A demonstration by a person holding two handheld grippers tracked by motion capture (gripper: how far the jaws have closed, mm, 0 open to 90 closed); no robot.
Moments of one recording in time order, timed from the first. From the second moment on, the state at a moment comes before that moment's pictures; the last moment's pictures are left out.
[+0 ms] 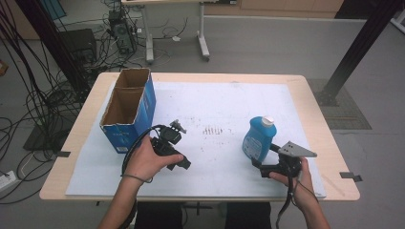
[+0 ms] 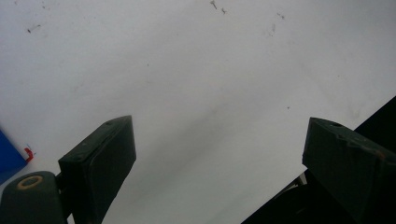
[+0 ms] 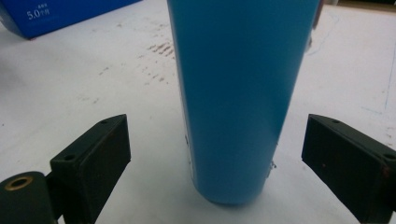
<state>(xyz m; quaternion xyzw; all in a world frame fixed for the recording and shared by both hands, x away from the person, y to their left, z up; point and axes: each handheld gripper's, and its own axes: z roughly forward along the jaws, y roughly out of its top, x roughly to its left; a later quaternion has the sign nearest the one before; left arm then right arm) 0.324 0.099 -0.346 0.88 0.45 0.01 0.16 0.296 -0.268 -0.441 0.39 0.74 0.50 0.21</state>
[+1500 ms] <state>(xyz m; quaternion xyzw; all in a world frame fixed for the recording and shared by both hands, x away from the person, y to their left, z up) 0.324 0.095 -0.342 0.88 0.44 0.01 0.16 0.317 -0.249 -0.440 0.39 0.70 0.54 0.27</state>
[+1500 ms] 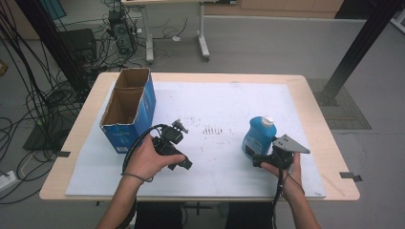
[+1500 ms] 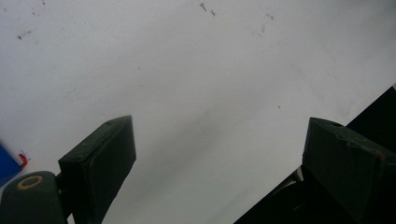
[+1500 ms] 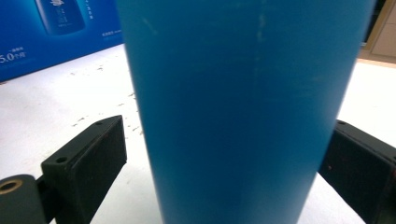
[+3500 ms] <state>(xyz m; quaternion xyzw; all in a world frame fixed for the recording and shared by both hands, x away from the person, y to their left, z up) 0.325 0.092 -0.342 0.89 0.43 0.01 0.17 0.320 -0.247 -0.437 0.39 0.69 0.54 0.27</state>
